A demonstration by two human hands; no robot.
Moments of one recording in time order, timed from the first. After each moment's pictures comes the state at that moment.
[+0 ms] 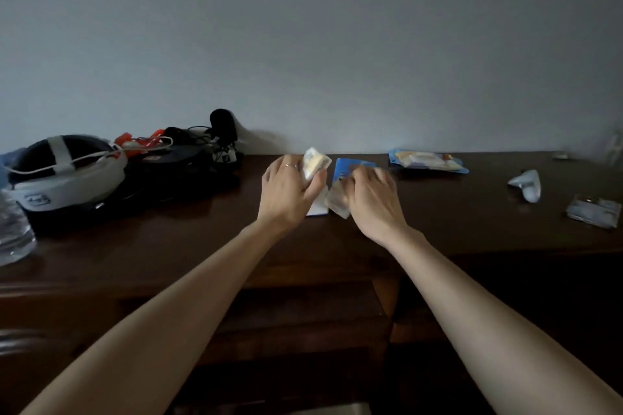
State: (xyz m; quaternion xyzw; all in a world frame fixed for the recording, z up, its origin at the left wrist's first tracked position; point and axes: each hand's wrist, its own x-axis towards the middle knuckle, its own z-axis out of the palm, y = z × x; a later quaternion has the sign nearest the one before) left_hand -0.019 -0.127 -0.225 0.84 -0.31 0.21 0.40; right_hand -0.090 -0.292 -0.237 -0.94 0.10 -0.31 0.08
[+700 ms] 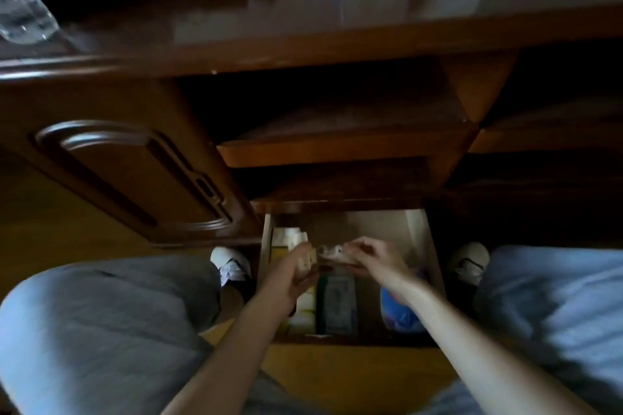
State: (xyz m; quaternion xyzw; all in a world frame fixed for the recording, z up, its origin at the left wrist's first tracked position) left_hand -0.207 0.055 -0.578 0.57 0.32 -0.33 0.69; right_hand -0.261 -0.136 -0.602 -0.73 0.21 0.14 0.63
